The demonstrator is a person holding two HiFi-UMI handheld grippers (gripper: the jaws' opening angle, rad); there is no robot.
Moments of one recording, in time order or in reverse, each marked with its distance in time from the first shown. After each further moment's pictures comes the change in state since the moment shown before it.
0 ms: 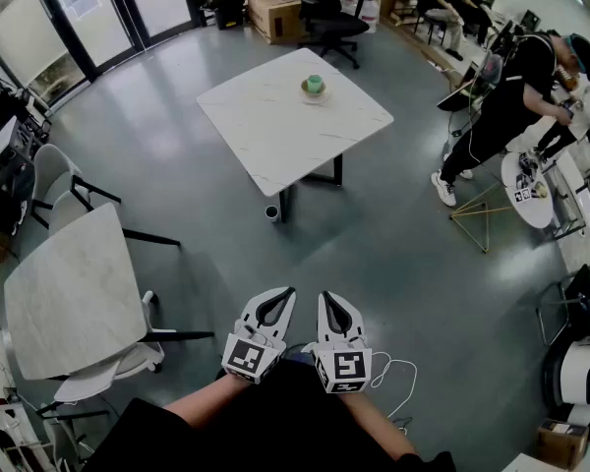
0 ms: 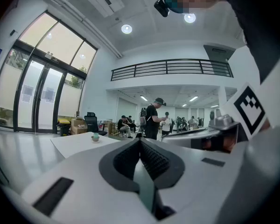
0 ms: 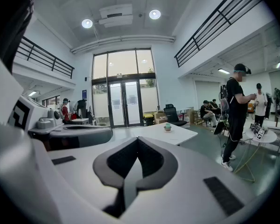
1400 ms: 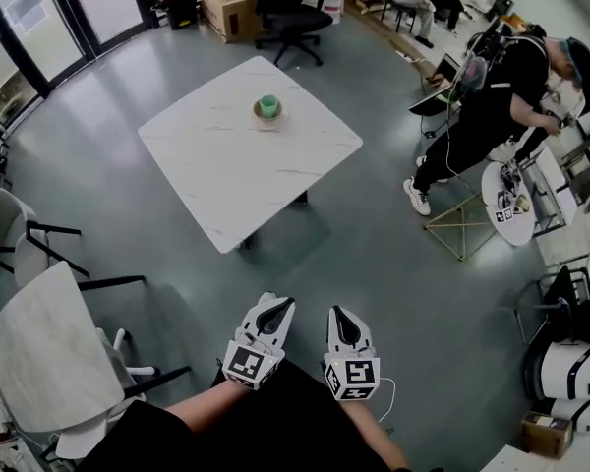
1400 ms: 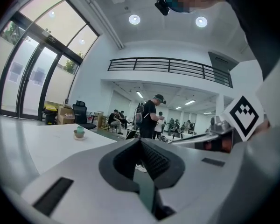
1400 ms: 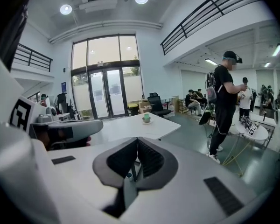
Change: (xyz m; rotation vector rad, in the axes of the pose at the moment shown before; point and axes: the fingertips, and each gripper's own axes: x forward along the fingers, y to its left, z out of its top) left arm 0.233 0.053 -0.013 -0.094 0.023 -0.163; right arm 0.133 -0.201 0.001 0.074 0.154 -0.172
